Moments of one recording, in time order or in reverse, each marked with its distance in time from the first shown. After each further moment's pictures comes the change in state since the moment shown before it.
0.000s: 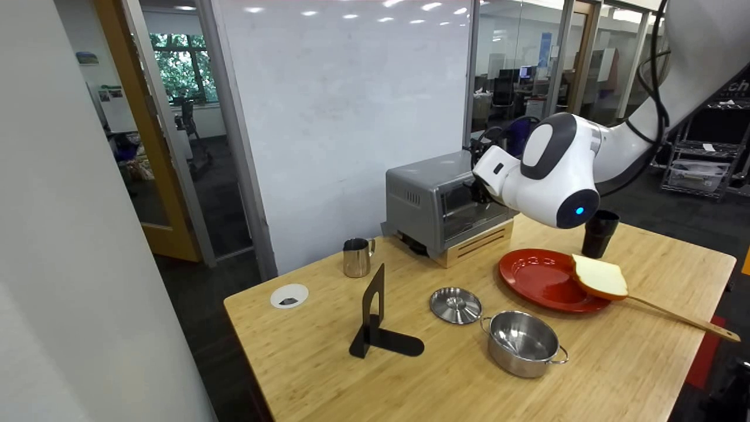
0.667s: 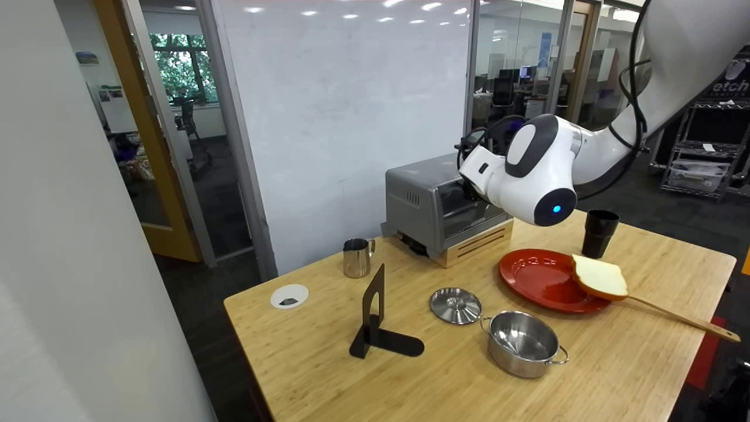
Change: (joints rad) arm 0.004 0.063 0.005 0.095 0.050 0.002 -0.081
